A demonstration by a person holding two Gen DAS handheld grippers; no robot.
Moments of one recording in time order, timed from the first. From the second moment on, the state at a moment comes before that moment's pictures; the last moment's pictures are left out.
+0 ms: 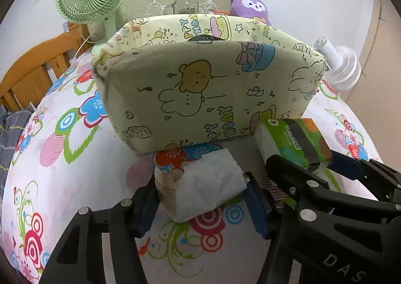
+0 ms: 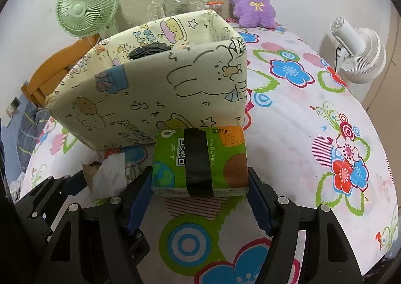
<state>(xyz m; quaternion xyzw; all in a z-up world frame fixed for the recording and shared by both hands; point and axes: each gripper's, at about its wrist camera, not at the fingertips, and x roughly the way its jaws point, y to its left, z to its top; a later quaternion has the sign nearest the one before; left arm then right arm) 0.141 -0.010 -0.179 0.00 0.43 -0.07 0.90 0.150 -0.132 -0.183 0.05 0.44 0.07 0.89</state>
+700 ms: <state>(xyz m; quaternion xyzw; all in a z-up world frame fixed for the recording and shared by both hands) 0.090 -0.013 -0.121 0.00 0.37 -0.06 0.93 0.105 -0.131 -0.128 0.04 0.38 0.08 0.92</state>
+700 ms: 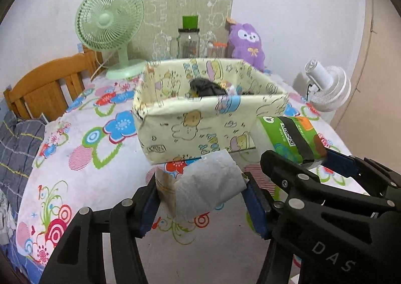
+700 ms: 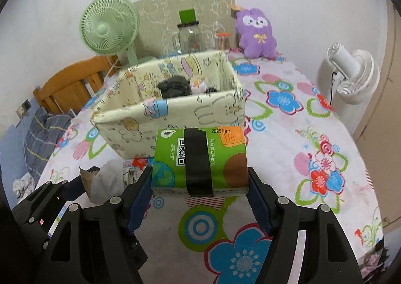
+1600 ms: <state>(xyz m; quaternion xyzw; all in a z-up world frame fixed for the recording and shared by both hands) 0.063 -0.019 -0.051 0.00 0.30 -0.06 0.95 0.071 -0.138 -0.052 0.04 0.30 0.08 0.95</state>
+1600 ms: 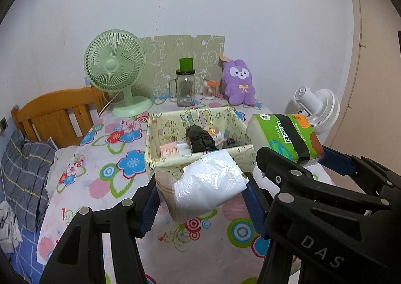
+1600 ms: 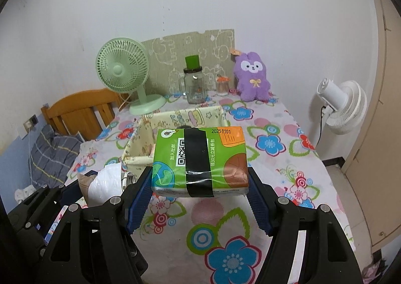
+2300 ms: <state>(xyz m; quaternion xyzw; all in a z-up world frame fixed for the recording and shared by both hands) 0.113 -0.015 -0.037 0.00 0.28 -0.05 0.96 0.124 -0.132 -0.033 0.03 0.28 0.09 0.96</state>
